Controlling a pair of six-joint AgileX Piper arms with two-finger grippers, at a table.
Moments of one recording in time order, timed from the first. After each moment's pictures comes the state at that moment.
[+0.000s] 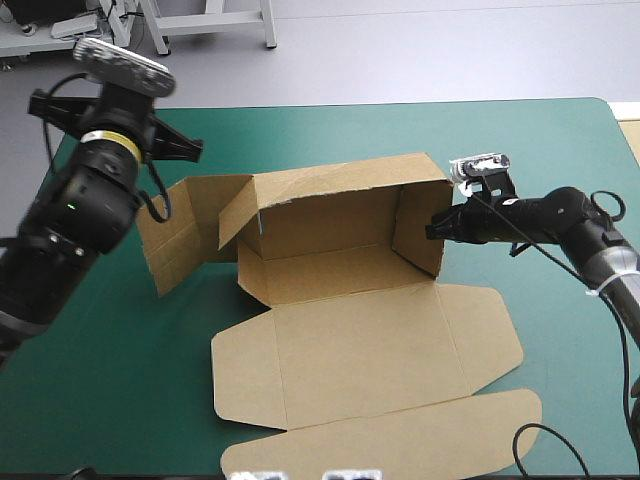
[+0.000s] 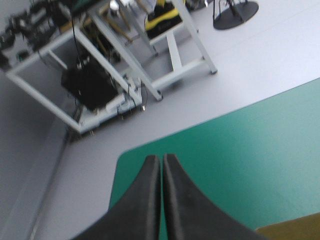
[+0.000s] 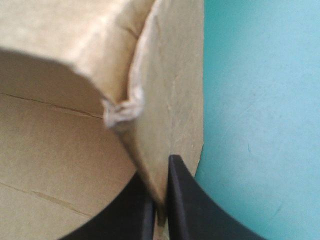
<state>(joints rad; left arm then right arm) -0.59 1.30 -1.59 0.89 0.96 -0.36 0.07 1.50 -1.10 0.77 0.70 -0.73</state>
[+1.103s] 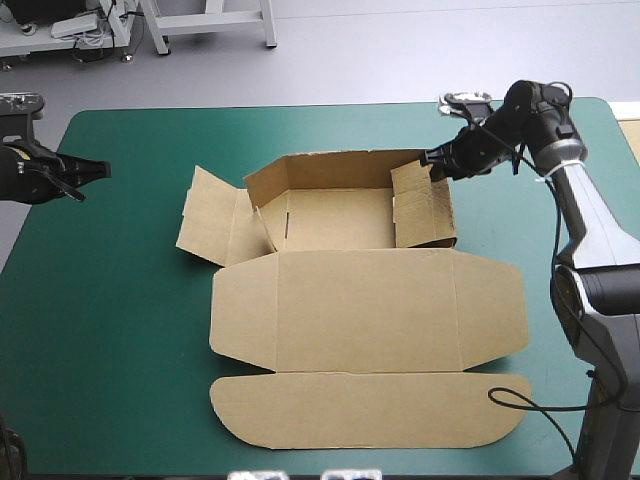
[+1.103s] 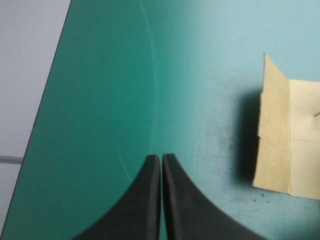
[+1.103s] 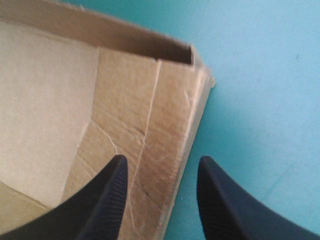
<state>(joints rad) 0.13 1.38 -1.60 0.02 1.12 0.03 0.08 2.04 -2.04 0.34 1.23 -0.21</state>
